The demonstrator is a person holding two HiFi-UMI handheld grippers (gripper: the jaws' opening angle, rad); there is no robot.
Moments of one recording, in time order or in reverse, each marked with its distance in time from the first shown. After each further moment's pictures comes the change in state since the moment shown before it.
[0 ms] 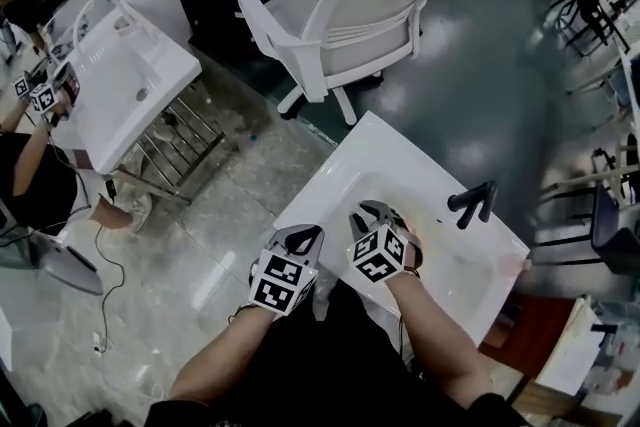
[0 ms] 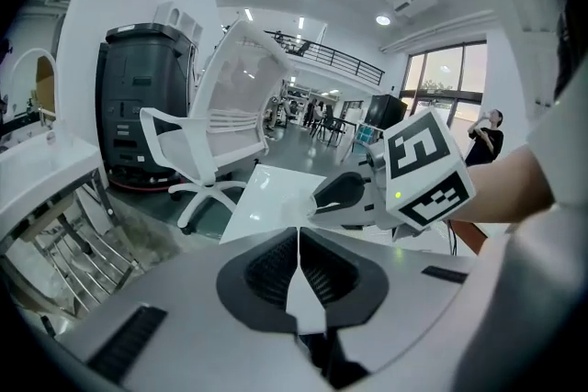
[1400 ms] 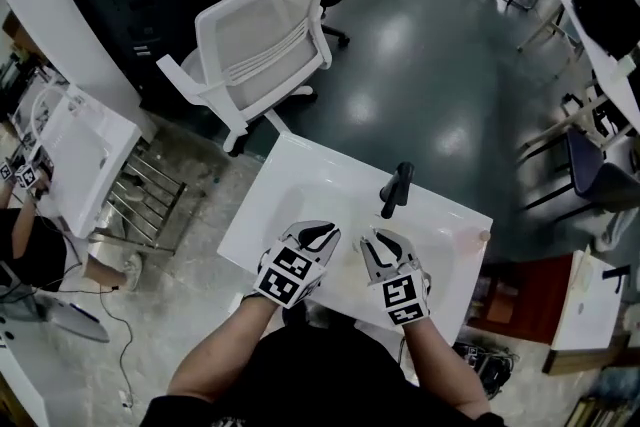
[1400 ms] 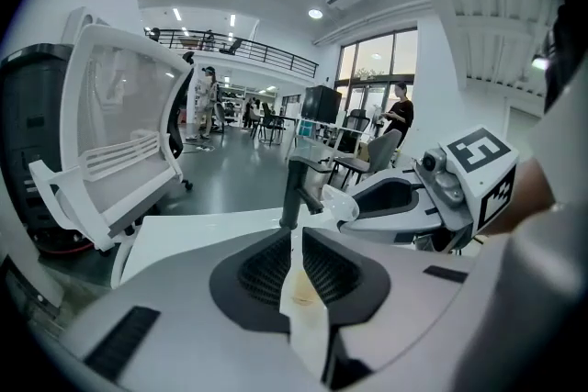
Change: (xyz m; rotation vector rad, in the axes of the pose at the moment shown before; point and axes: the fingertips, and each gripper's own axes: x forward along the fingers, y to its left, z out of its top) left arm 0.083 -0.192 0.096 0.291 0.004 -0.299; right arm -0.198 -0.082 -0.123 0.417 -0.305 -0.242
